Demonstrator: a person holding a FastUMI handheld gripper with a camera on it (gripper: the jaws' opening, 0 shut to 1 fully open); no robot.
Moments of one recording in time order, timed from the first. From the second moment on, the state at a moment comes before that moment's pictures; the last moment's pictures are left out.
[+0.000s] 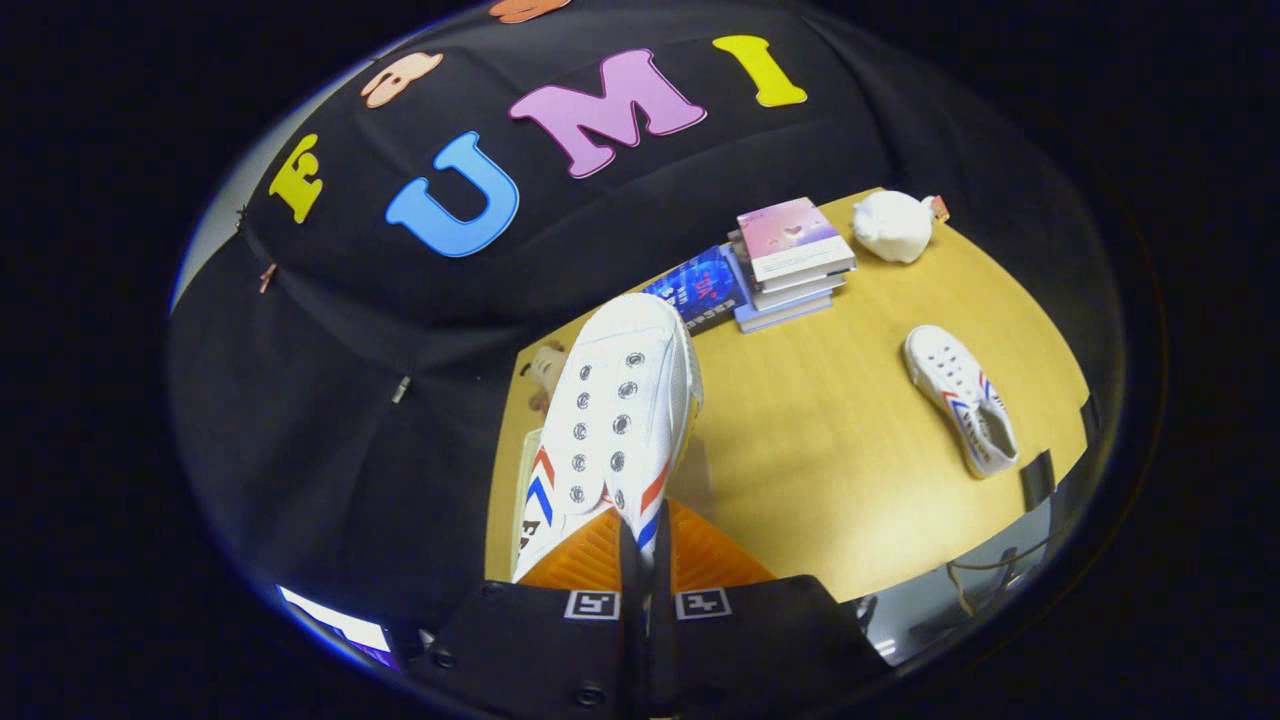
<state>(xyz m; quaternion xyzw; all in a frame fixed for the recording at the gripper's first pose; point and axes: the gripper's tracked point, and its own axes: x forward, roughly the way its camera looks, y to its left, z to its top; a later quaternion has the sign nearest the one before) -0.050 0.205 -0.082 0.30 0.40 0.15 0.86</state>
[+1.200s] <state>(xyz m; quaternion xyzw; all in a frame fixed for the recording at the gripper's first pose) -0.041 0.358 -0.252 0.13 0.56 0.14 0.80</state>
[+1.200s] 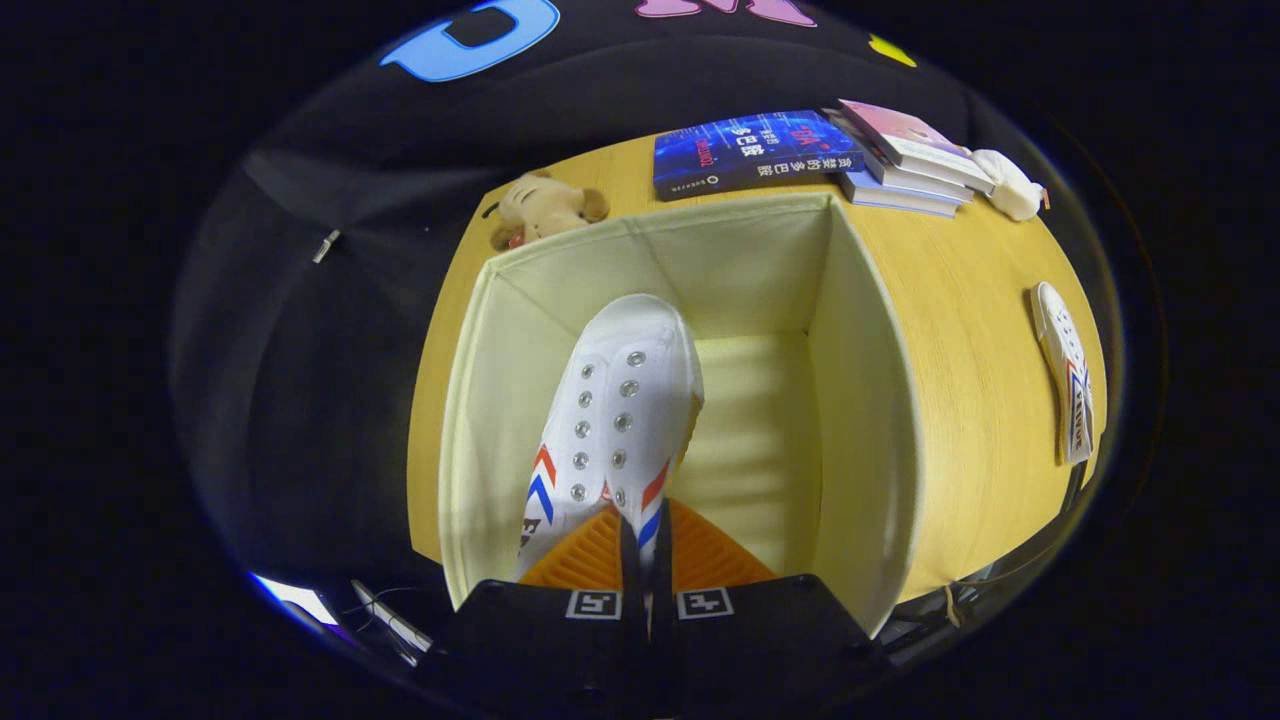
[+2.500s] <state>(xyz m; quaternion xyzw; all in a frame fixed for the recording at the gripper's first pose) -0.036 0.154 -0.112 0.12 0.38 0.11 0.91</state>
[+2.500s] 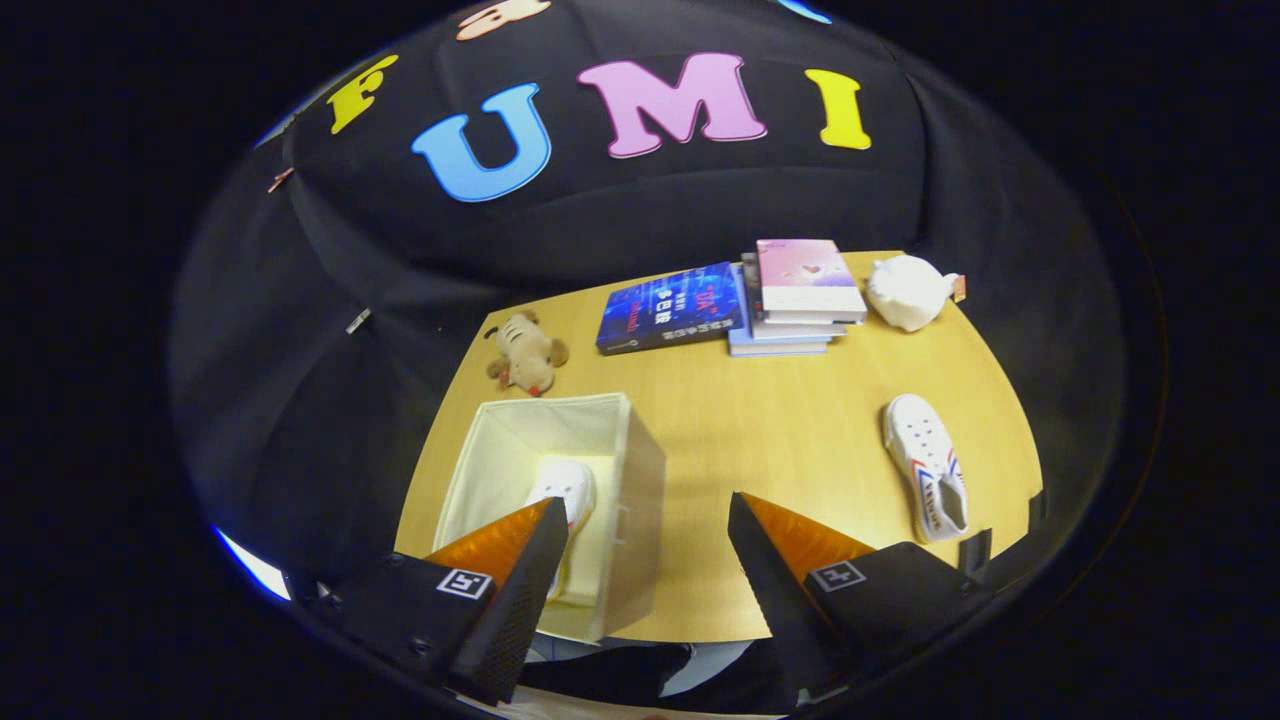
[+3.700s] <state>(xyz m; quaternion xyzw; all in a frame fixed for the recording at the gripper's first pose) 0.011 -0.171 -0.339 0.06 0.51 0.06 0.85</state>
